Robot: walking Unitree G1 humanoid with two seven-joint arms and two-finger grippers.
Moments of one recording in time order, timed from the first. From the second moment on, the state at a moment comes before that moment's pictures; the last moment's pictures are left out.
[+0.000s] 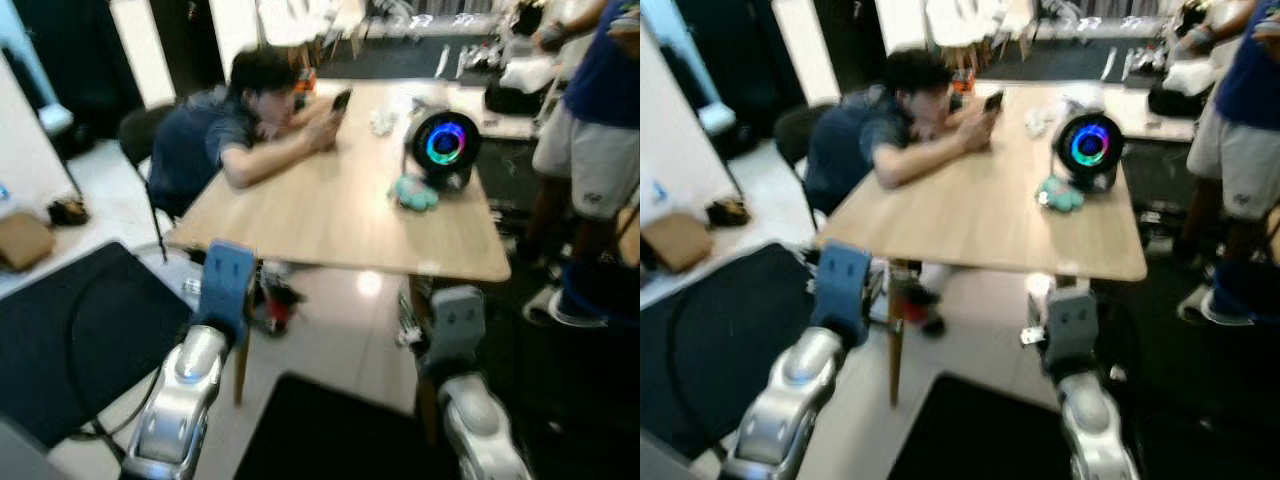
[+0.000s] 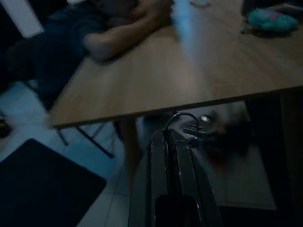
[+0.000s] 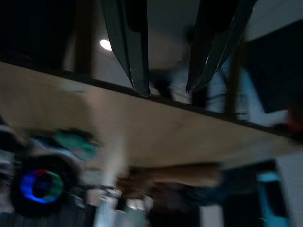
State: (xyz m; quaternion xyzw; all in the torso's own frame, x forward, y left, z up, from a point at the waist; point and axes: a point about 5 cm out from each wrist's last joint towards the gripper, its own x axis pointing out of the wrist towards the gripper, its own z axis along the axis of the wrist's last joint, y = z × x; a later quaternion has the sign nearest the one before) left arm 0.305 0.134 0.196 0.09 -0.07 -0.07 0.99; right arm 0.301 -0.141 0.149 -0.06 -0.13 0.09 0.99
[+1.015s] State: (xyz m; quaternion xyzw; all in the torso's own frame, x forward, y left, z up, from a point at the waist) left arm 0.306 0.134 0.199 0.09 -0.07 -0.07 0.99; right arm 0.303 -0.143 0.150 -0.06 -0.14 0.09 0.98
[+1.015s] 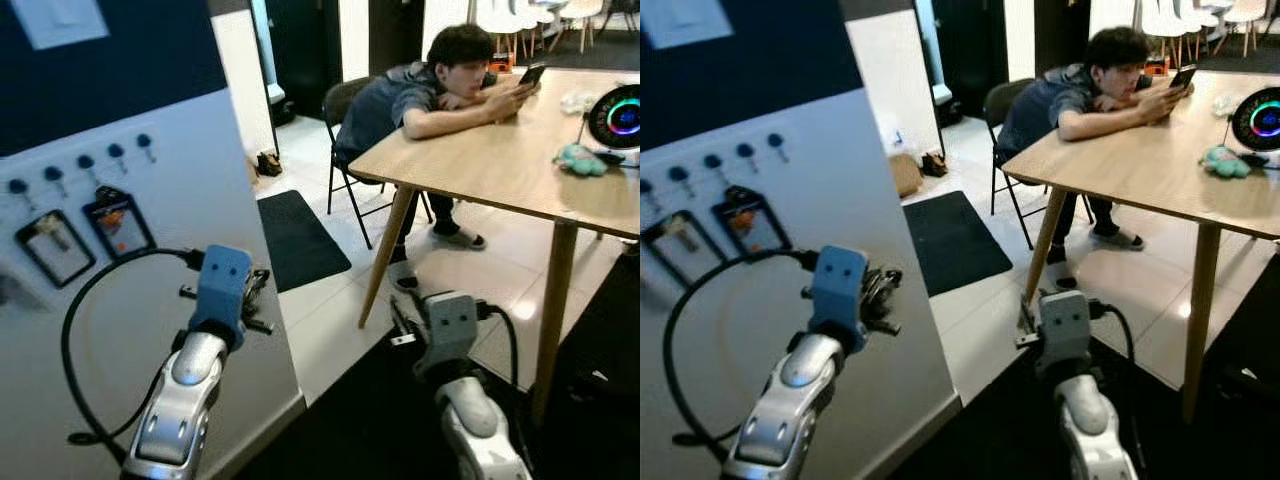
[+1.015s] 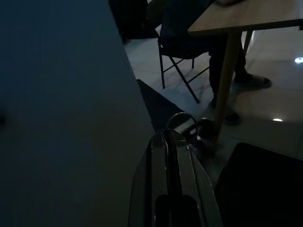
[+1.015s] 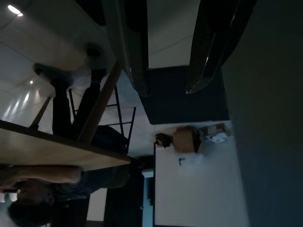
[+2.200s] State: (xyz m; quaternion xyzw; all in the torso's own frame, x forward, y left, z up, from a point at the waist) left arm 0.306 0.130 0.197 0.09 -0.07 -0.08 0.99; right arm 0.302 -0.138 0.149 -0.06 -0.14 0.10 0.98
